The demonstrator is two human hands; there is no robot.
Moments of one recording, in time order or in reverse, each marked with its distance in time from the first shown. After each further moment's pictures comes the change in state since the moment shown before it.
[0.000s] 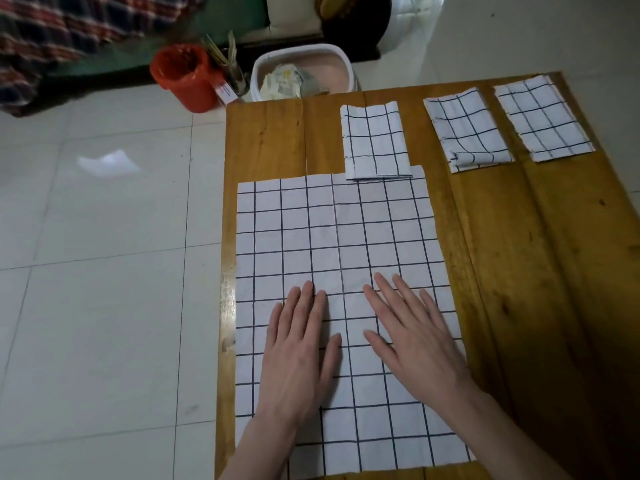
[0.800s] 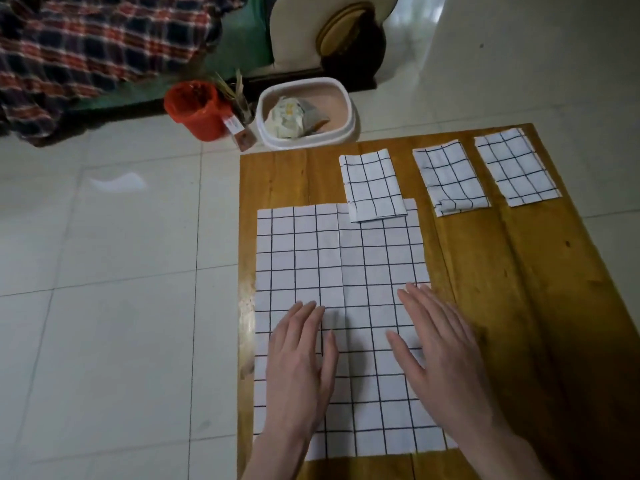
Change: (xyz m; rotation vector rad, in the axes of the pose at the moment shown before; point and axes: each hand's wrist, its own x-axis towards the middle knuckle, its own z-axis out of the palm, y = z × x) left_hand 0.035 0.034 -0.089 -0.265 0.179 -0.113; right_hand 0.003 -0.005 -0.122 0.295 0.184 0.163
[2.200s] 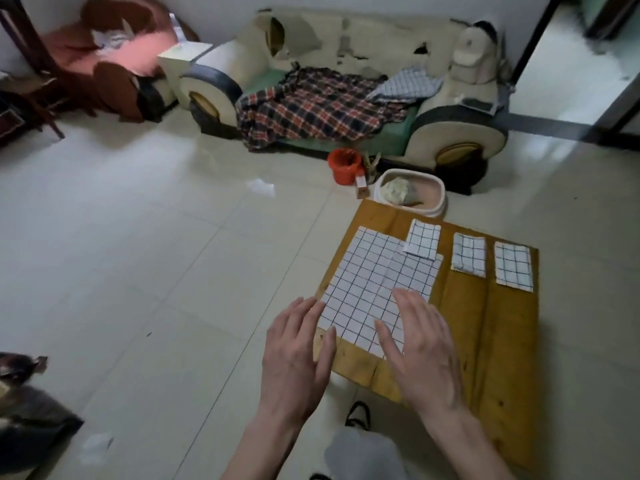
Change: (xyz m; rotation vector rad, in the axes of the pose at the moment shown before) left_hand -0.273 0.282 -0.284 0.171 0.448 -0.233; right_hand -0.210 -0.123 -0.309 0.055 0.041 -0.403
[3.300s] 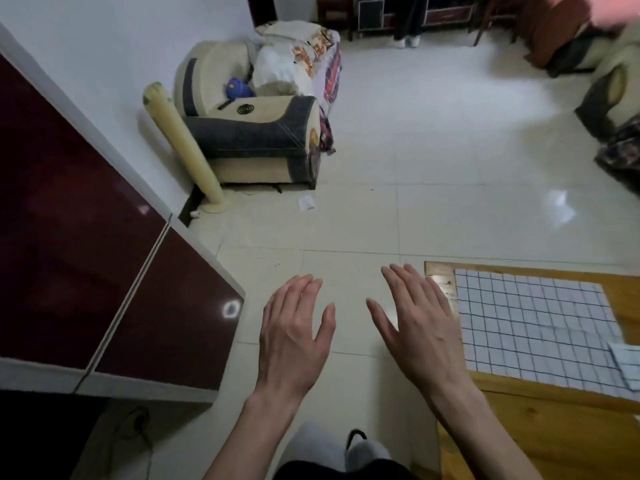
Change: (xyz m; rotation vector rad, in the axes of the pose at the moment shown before) left_hand -0.279 0.284 0.013 0.514 0.543 -1.087; right_hand -0.119 0.059 -0.091 0.234 -0.396 -1.269
